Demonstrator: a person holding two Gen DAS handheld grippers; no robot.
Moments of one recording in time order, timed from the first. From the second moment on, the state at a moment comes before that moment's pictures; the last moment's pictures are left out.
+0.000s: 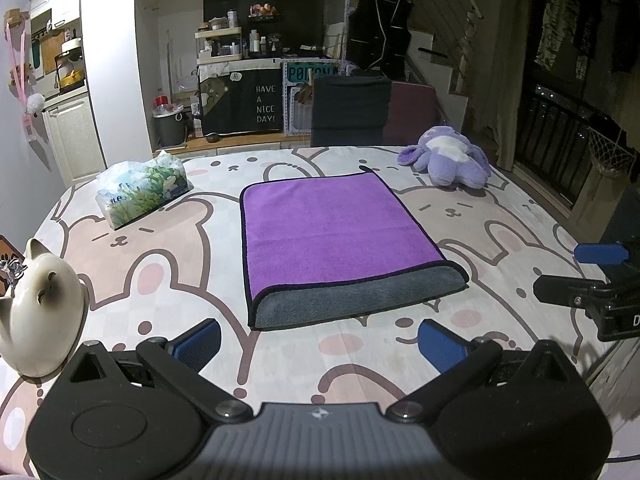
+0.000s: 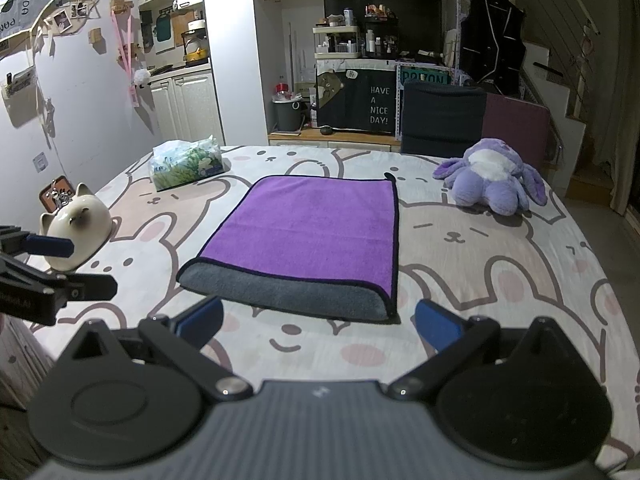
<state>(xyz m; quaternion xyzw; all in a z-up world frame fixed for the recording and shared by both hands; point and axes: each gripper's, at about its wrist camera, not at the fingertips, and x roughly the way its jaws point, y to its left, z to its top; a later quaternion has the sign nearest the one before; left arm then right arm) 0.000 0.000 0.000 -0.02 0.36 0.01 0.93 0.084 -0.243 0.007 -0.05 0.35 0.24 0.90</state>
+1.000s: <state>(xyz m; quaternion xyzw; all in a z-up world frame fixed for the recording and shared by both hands) 0.000 0.000 0.000 -0.02 0.36 0.01 0.93 0.084 -0.242 0.006 -0.05 0.35 0.24 0.90</state>
